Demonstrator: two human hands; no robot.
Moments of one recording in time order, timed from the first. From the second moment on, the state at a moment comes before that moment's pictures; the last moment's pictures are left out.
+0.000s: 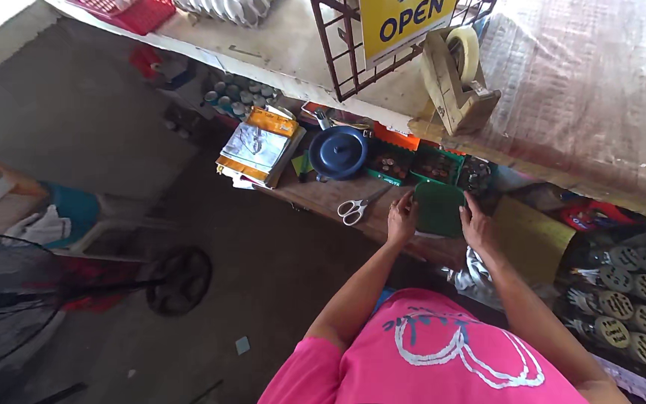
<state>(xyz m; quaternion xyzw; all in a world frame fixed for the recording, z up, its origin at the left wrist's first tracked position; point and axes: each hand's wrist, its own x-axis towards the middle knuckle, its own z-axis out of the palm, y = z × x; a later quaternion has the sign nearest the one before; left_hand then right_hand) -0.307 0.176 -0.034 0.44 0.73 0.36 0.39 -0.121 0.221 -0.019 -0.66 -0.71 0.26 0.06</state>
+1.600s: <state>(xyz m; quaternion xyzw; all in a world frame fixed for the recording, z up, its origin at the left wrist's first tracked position) -0.341 0.227 -0.029 0.36 0.72 0.35 0.48 -0.169 0.232 -0.024 -0.73 -0.52 0.36 0.25</state>
